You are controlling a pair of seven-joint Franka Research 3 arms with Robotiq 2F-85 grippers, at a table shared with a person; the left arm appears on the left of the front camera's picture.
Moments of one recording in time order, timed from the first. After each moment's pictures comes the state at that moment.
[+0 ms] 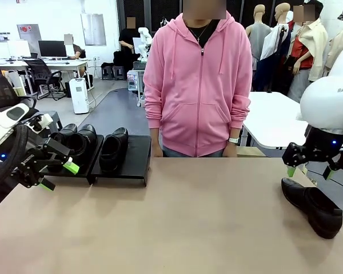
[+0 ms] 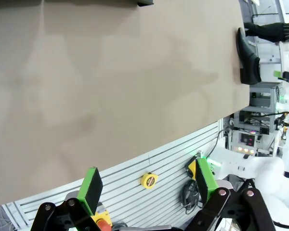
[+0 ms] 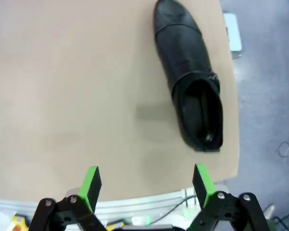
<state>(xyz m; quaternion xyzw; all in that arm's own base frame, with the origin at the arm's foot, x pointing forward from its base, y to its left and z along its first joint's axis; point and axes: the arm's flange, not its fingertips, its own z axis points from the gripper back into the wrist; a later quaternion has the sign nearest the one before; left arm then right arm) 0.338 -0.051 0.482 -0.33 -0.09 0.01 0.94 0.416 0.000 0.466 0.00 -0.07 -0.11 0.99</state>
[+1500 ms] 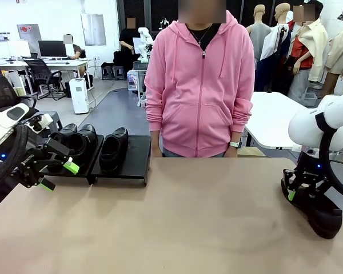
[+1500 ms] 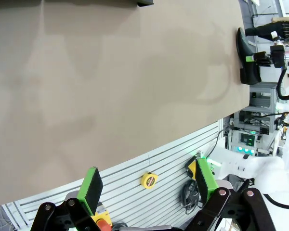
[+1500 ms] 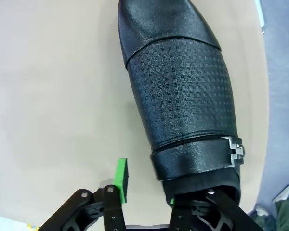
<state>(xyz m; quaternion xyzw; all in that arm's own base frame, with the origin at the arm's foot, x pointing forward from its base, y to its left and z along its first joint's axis) 0.338 -0.051 0.482 -0.33 -0.09 0.01 0.94 0.498 -0.051 0.349 0.04 0.02 -0.15 0.99</state>
